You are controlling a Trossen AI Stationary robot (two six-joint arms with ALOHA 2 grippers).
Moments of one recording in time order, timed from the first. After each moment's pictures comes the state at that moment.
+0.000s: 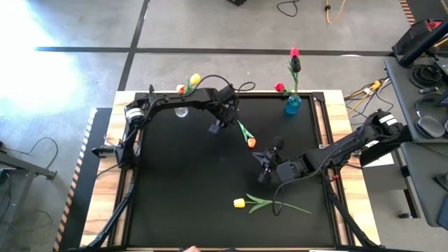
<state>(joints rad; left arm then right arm) 0.43 2.07 1.63 -0.65 0.23 0.93 0.38 1.35 0.66 0.09 0.79 0.16</state>
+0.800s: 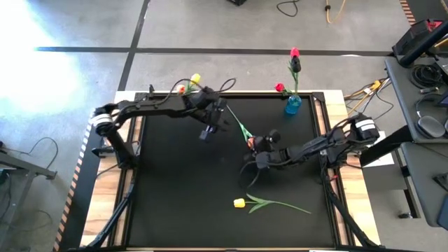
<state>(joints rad) 0.41 1.71 1.21 -0.28 0.41 0.78 0.15 1.65 0.67 0.22 0.91 0.46</state>
